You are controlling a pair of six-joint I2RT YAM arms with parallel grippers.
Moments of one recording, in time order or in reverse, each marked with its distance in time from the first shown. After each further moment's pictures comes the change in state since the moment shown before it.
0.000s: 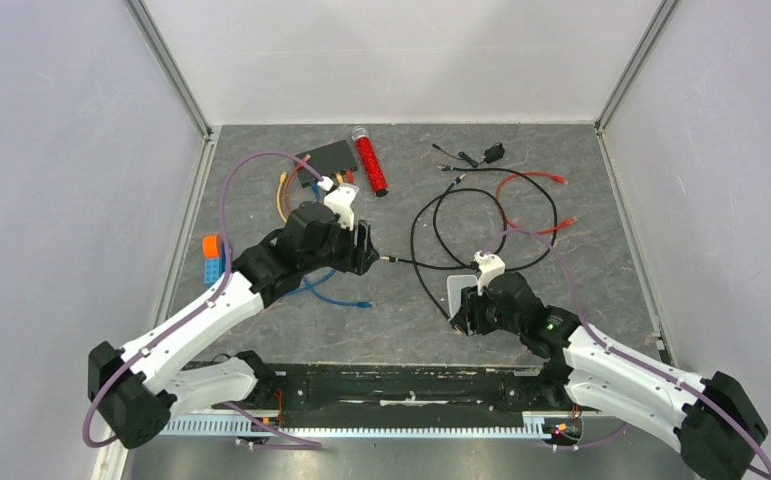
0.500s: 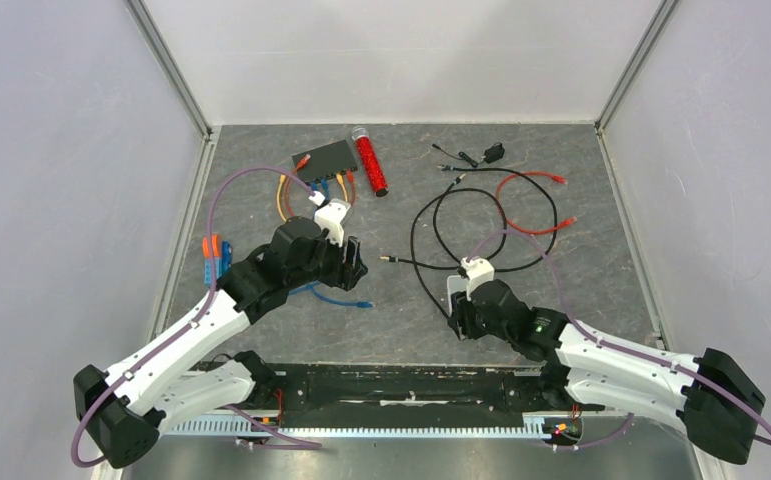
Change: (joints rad) left arm 0.000 -0.127 -0.085 -0.060 0.011 0.064; right arm 0.169 0.073 0.026 0.028 0.177 0.056
